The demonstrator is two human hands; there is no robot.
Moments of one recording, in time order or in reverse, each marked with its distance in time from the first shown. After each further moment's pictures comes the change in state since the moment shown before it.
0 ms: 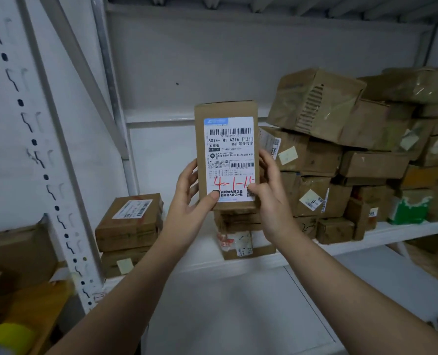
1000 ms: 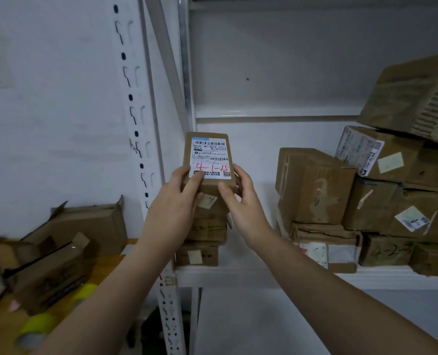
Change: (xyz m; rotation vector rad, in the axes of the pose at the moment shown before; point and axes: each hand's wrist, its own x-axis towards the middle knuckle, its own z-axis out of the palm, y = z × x) left_hand -0.007 0.002 -0.148 1.372 0.152 0.214; right_hand 0.011 0.057 0.157 0.088 -0.215 0.233
